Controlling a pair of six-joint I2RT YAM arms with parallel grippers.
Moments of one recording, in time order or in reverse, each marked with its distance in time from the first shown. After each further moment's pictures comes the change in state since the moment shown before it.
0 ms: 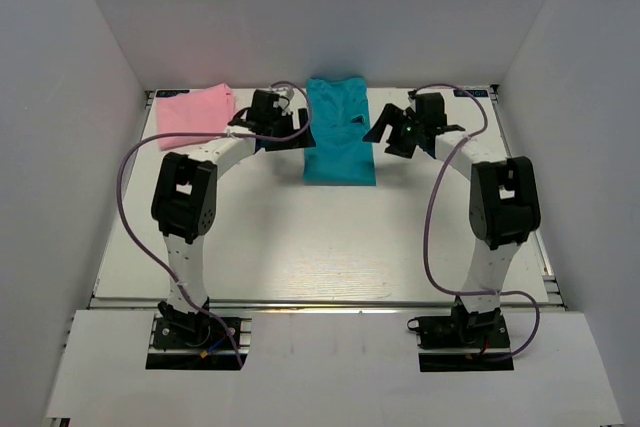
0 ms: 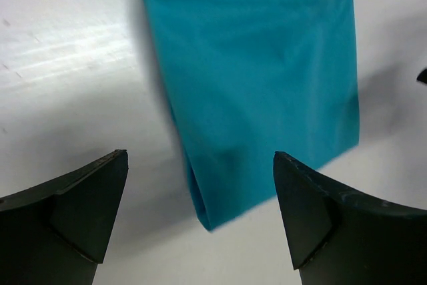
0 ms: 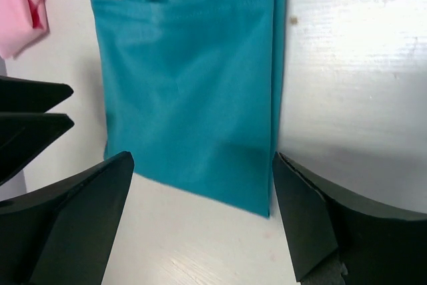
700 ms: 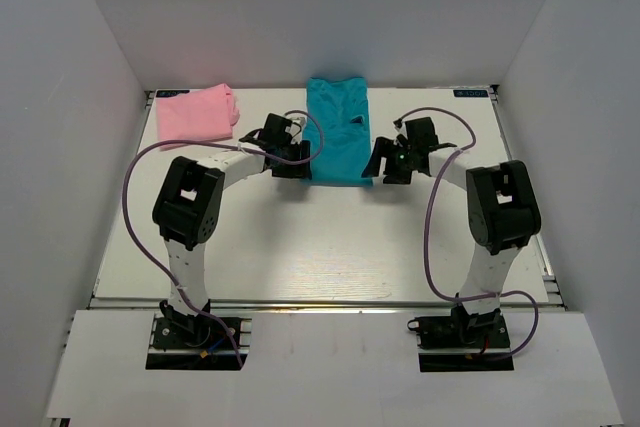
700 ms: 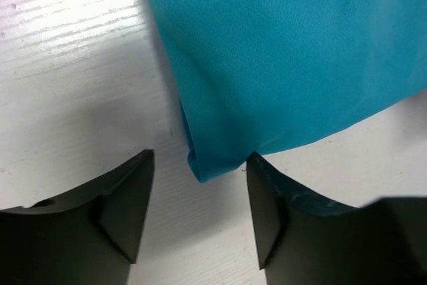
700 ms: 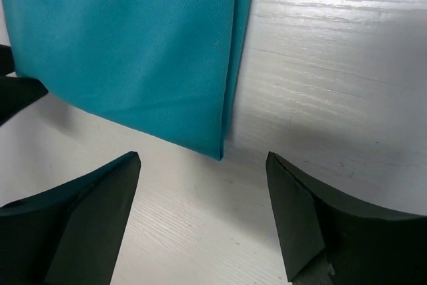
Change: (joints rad) left arm -0.093 -0.068 -0.201 -0.054 -0.061 0.093; right arm 0.044 -0.069 -0.208 -0.056 -0.002 -0.179
